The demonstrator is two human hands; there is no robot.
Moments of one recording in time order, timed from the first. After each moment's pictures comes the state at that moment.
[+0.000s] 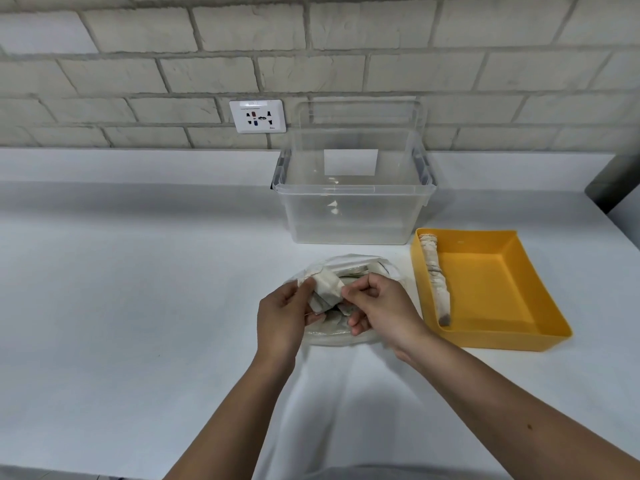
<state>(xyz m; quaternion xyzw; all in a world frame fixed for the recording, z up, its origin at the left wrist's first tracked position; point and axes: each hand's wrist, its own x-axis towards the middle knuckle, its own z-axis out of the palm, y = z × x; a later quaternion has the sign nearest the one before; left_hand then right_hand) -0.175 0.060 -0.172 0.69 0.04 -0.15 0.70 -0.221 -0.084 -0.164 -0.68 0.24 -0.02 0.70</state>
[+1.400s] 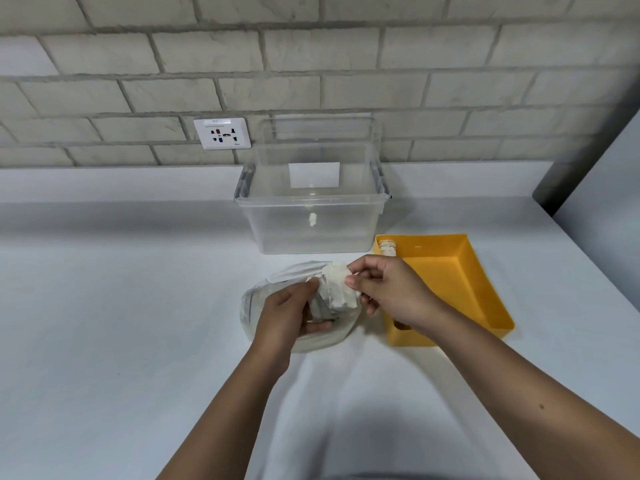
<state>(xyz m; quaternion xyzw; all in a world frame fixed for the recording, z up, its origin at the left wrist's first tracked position) -0.191 0.013 -0.155 0.64 0.00 -0.28 0.71 -0.246 -0.157 -0.126 -0.80 0.15 -0.04 0.59</state>
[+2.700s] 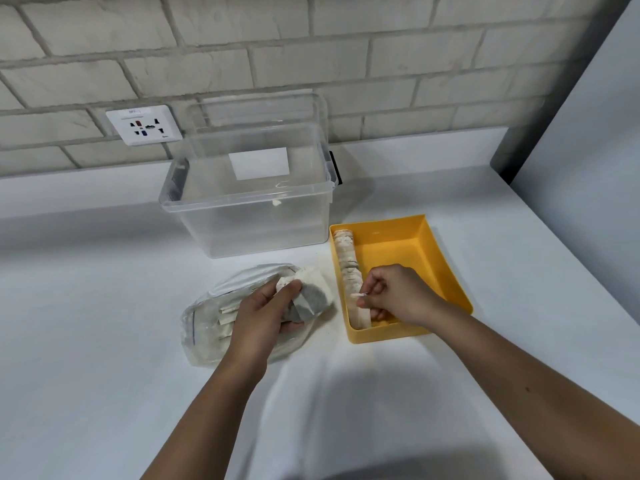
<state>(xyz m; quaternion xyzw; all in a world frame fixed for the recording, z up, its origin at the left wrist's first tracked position) -0.196 -0.034 -0.159 0.68 0.00 -0.27 0.69 -0.269 -0.244 -0.179 -0.85 0.23 0.04 0.47</state>
